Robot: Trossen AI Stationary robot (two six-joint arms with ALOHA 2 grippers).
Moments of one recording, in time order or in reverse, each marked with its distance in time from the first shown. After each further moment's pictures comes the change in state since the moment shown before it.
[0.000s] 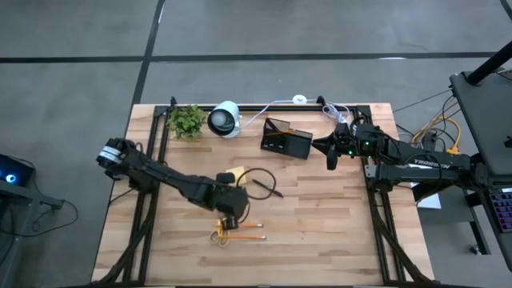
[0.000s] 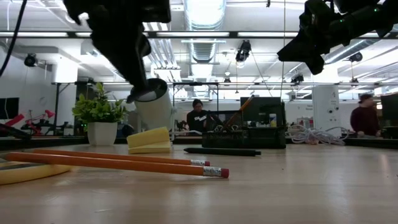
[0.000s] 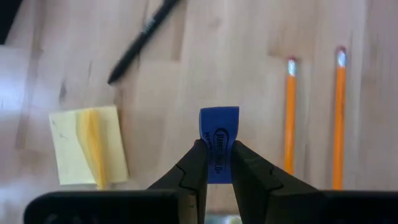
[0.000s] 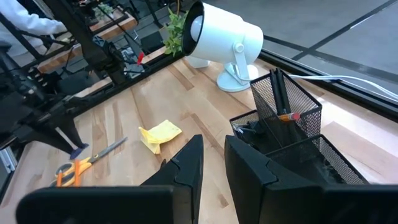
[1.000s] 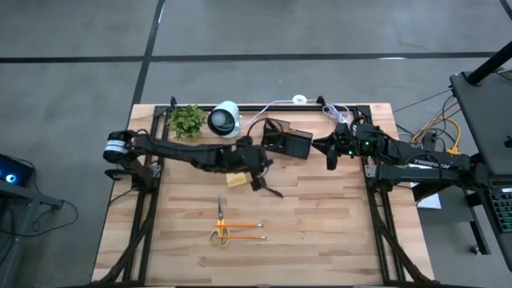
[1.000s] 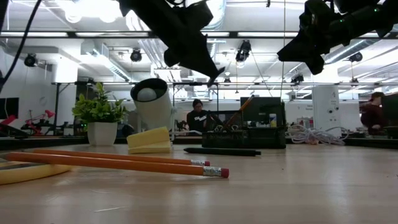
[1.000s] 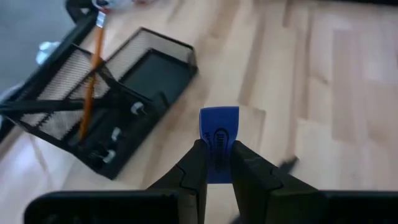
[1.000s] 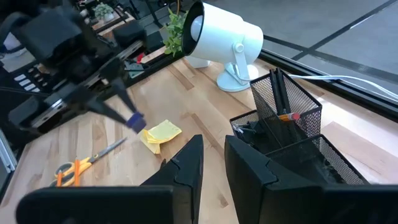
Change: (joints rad) left arm 0.333 0.010 -0.001 0.485 -0.033 0.236; right arm 0.000 0.000 0.000 0.000 0.000 0.000
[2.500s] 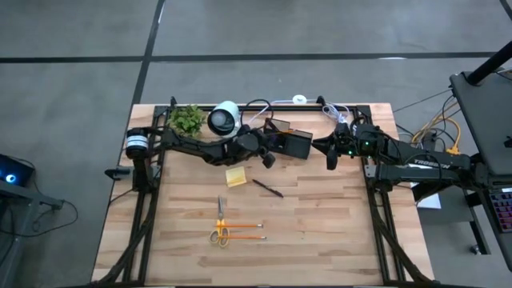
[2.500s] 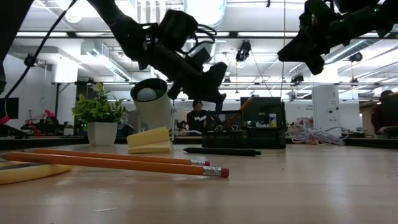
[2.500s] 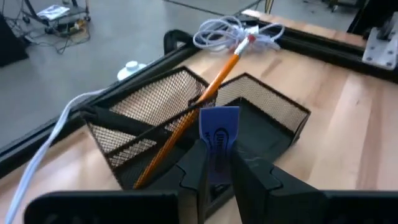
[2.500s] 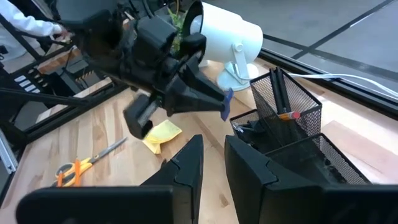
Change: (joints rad) left arm 0.179 0.183 -0.174 0.621 -0.132 -0.063; right arm 0.000 0.000 0.000 -0.001 0.000 0.008
